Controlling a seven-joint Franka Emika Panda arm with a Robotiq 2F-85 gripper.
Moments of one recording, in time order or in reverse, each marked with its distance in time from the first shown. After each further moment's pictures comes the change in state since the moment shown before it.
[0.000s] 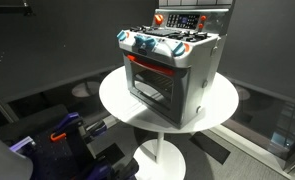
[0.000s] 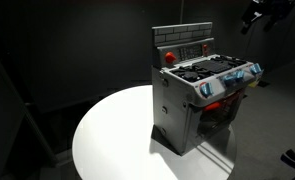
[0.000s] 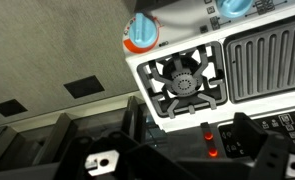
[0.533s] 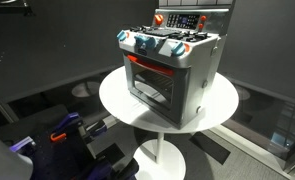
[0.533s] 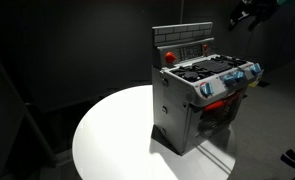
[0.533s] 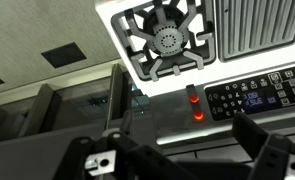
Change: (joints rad) arm 0.000 0.072 -0.013 -0.015 0.000 0.281 0.000
